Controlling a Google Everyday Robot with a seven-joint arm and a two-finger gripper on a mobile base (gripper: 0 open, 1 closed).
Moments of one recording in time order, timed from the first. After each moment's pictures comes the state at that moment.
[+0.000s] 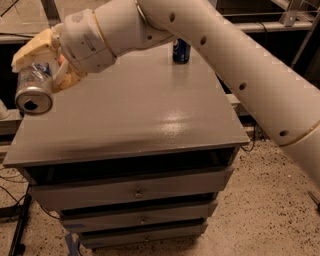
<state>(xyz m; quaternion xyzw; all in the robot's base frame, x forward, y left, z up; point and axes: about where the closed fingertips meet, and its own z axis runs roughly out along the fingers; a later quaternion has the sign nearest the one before) 0.475 0.220 1.018 -0.81 -0.12 0.03 0.57</state>
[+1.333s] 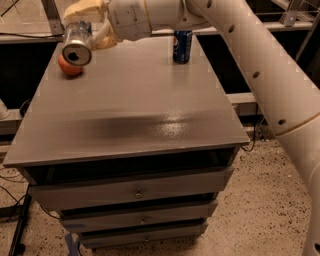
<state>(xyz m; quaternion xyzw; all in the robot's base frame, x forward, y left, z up) 0.584 0.159 1.053 -0.77 -0.08 -0.07 0.63</state>
